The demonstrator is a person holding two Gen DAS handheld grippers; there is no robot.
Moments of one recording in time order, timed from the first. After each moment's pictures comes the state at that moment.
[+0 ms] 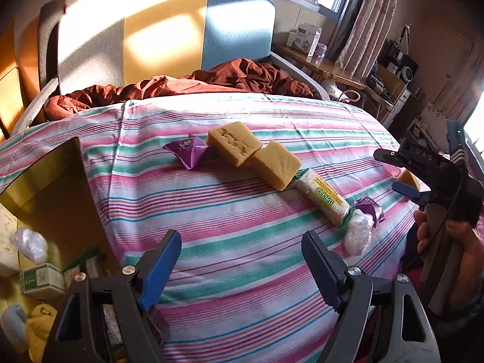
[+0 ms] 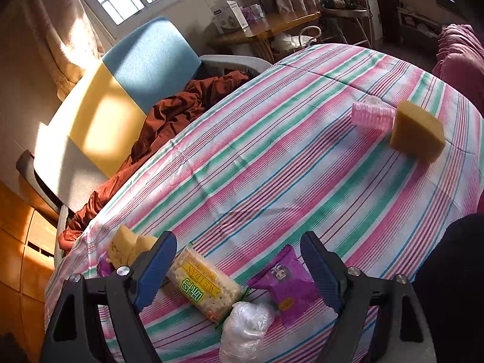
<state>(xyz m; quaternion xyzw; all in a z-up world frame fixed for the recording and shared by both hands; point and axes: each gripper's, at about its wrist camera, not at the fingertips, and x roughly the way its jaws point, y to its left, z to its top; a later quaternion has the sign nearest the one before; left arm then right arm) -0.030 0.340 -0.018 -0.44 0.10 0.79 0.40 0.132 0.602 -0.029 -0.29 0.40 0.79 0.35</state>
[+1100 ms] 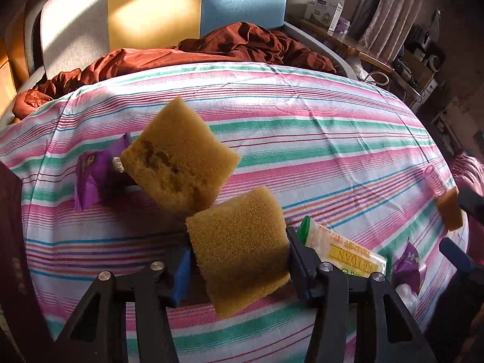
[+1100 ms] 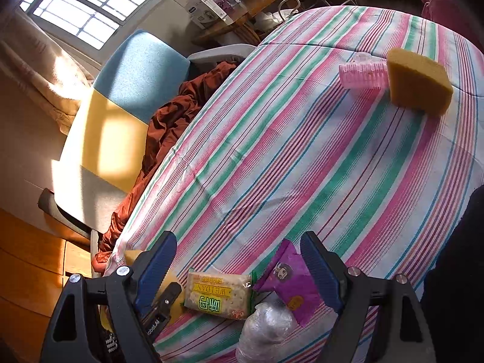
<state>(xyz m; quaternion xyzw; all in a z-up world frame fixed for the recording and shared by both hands) -0.059 0.458 -0.083 -0.48 0.13 0.79 0.36 0.148 0.628 -0.053 -0.26 0.51 0.76 0.31</state>
